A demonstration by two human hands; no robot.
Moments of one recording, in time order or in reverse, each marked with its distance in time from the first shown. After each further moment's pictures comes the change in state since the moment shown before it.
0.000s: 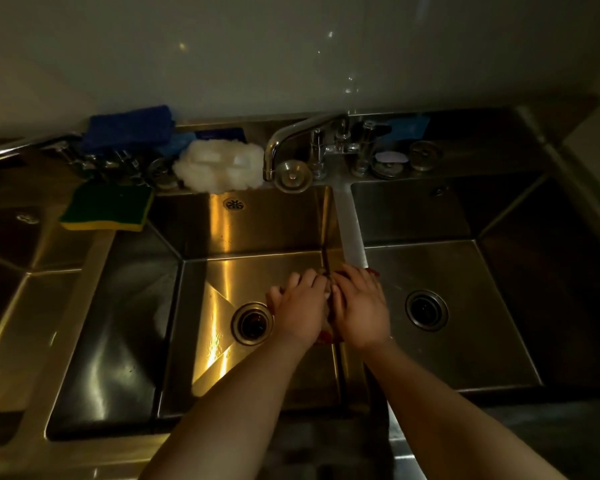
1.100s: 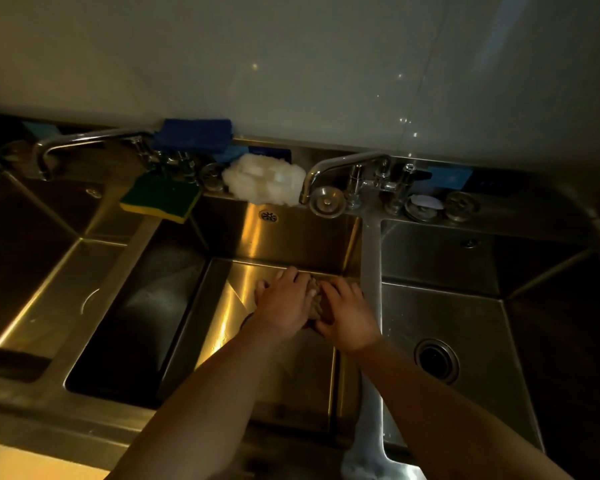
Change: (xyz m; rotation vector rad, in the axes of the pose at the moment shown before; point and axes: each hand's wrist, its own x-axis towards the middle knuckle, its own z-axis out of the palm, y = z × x) left_hand 0.008 -0.024 -0.057 -0.047 0.019 -0.189; right_hand 0.043 -0.011 -0.002 -0.050 -0.267 -0.348
